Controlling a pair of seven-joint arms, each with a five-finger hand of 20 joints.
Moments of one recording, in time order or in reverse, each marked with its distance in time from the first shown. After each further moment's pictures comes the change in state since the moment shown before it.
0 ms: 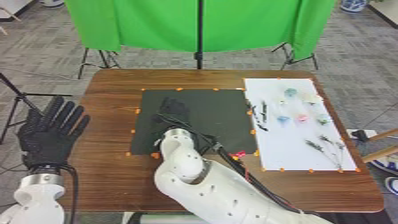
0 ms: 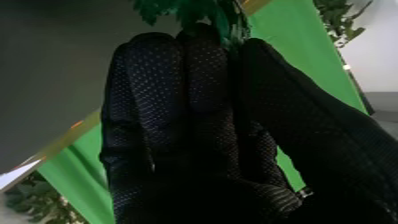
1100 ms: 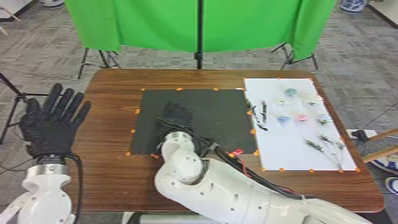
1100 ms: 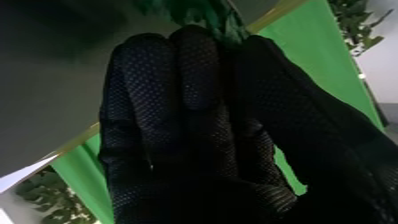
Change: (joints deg) left arm -6.9 2.2 5.1 4.1 -1.2 -5.5 5.4; right arm 6.3 2.8 -8.4 1.0 5.8 4.4 6.9
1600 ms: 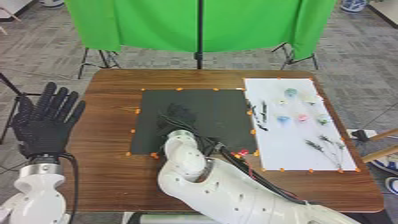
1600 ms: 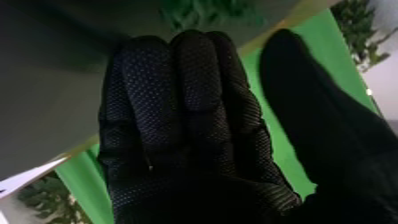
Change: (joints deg) left arm 2.3 -1.0 -3.7 -1.7 0.1 1.5 -2.4; right arm -3.3 0.4 4.8 -3.1 0.1 -8.3 -0.1
